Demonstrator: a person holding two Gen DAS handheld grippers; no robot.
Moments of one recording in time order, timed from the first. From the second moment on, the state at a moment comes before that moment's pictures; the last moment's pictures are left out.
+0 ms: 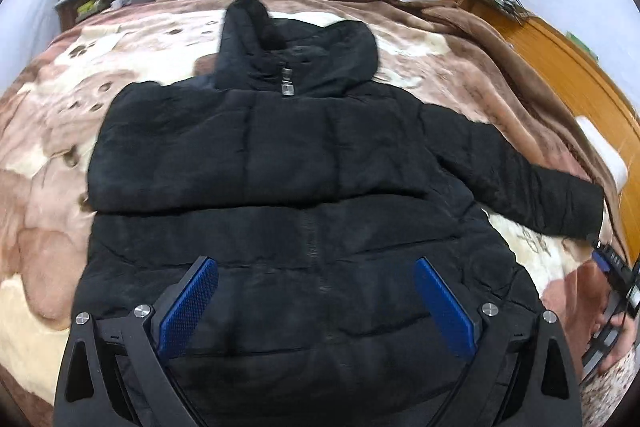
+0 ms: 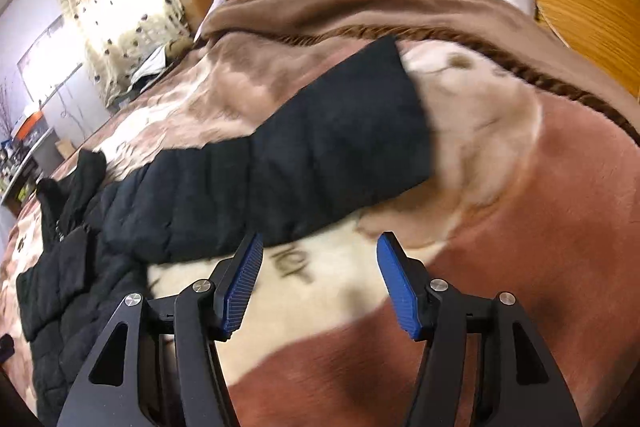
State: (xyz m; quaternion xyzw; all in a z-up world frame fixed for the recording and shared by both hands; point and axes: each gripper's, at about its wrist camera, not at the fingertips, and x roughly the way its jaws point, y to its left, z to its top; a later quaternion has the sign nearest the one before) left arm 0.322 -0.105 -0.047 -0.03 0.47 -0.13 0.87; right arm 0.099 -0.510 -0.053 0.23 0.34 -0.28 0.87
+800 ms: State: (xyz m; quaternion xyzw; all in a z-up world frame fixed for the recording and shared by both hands) left arm 0.332 -0.127 -0.094 -0.04 0.52 -0.13 0.84; right arm 0.116 -0.568 -0.073 0.27 0.33 -0.31 0.85
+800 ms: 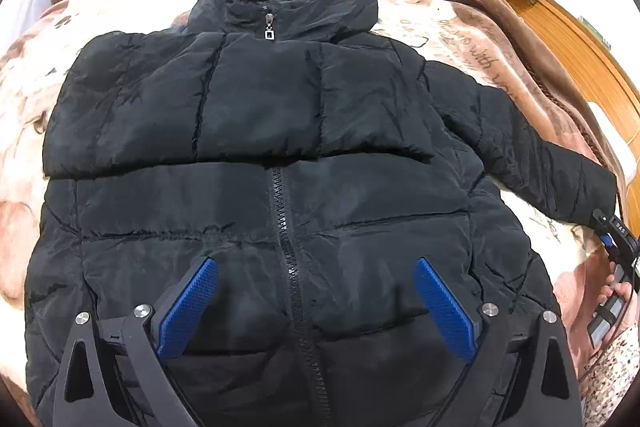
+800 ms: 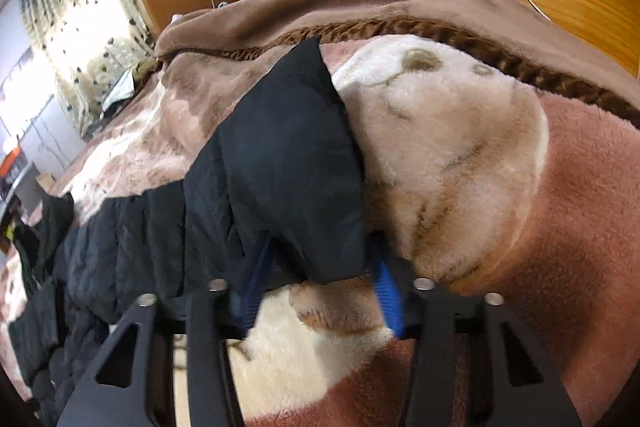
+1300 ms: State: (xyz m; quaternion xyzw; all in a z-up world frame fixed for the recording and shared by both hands) left arm 0.328 -0.105 -0.090 -0.06 0.52 -0.13 0.84; right arm 0.141 -0.501 0.011 0.16 0.28 -0.24 0.92
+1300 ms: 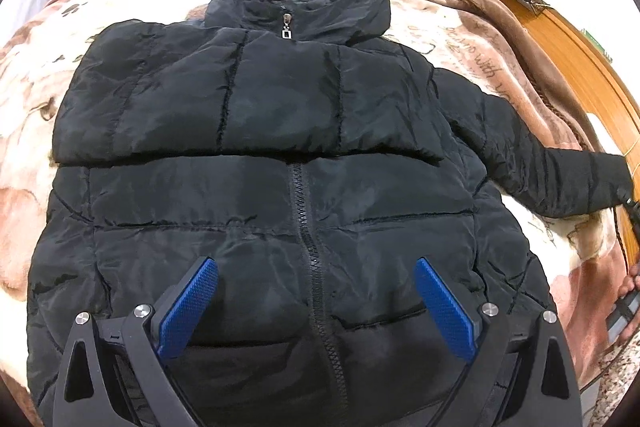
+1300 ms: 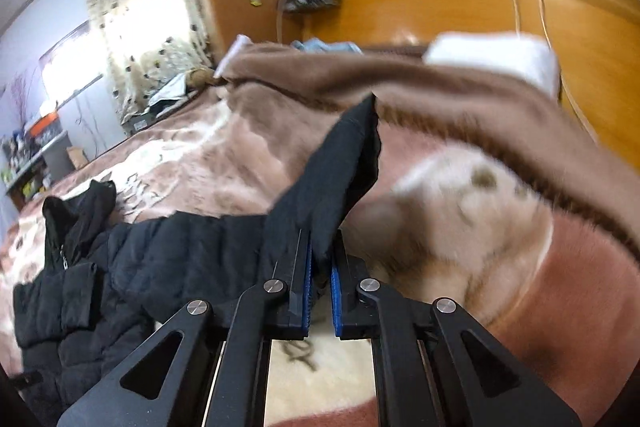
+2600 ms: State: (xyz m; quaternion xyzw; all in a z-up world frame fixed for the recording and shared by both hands) left arm 0.358 -0.015 -0.094 -0.18 0.52 -0.19 0.81; right arm 0.283 -0.226 -0.034 0.12 0.39 0.15 0.90
